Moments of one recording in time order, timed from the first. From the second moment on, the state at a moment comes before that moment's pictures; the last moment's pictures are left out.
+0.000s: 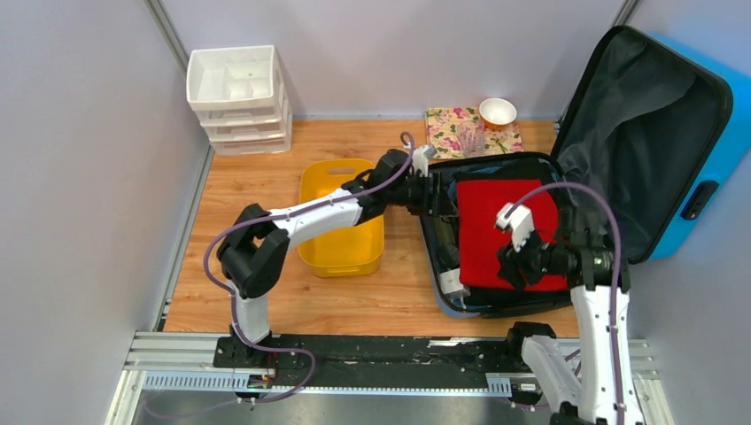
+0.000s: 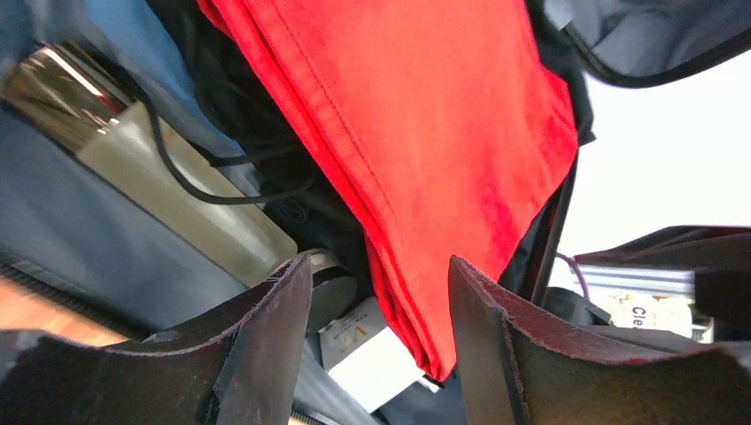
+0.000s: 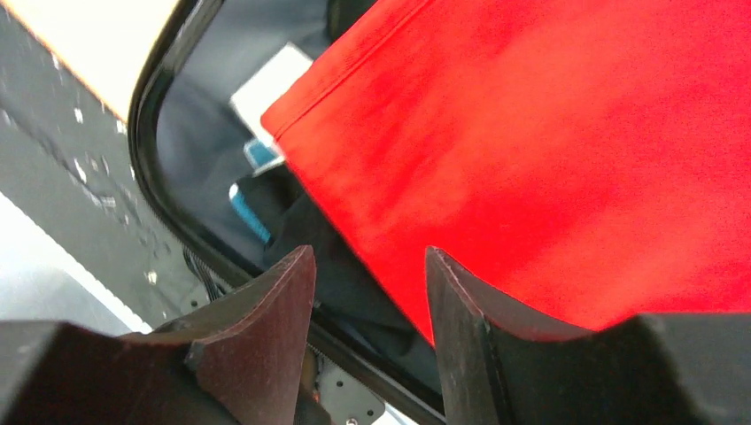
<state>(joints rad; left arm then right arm) -0.84 1.91 1.42 0.02 0.41 -0.71 -0.17 0.86 1.07 -1.29 -0.57 -0.78</state>
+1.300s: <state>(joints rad) -0.82 1.73 1.24 0.04 0.44 -0.75 0.03 0.65 0.68 -1.12 -0.17 -0.99</state>
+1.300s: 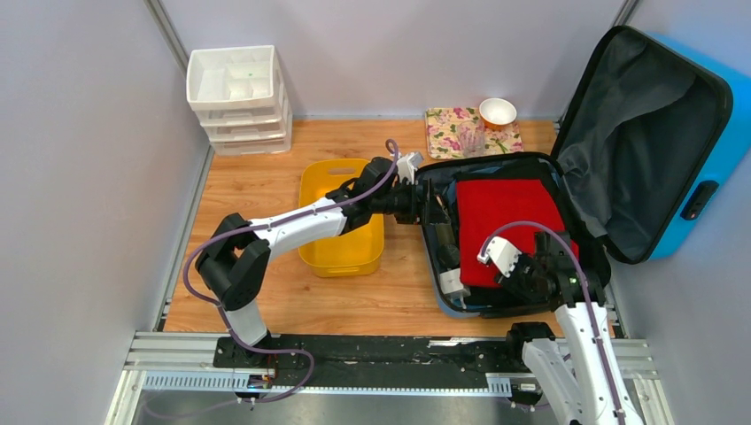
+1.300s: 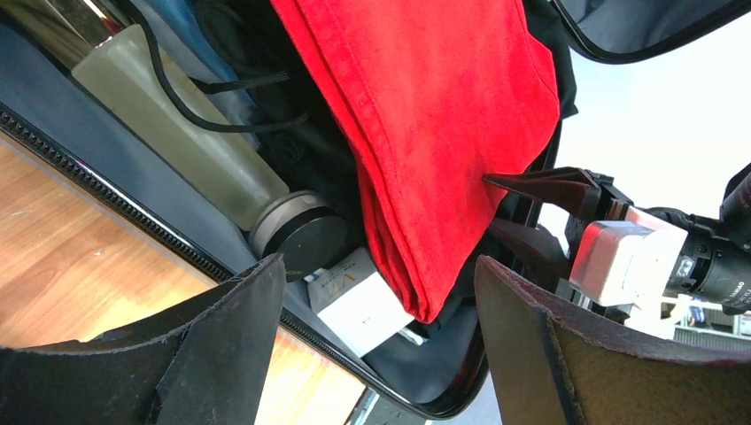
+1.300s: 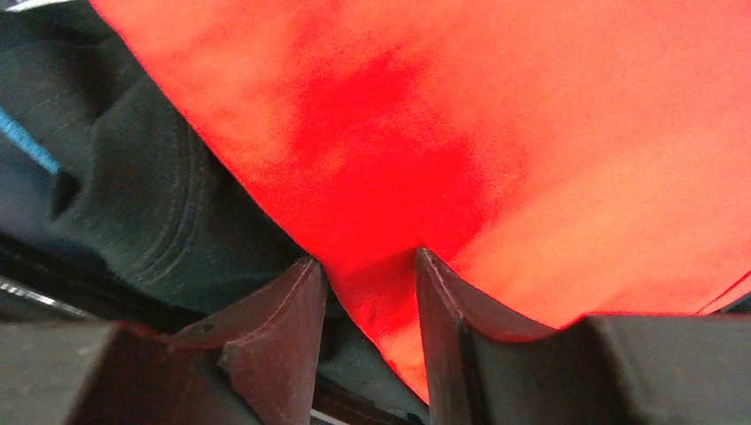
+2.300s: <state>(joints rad) -0.88 1.80 1.29 0.20 0.38 -1.11 0.04 0.69 1.03 -1.19 -0.20 -0.89</state>
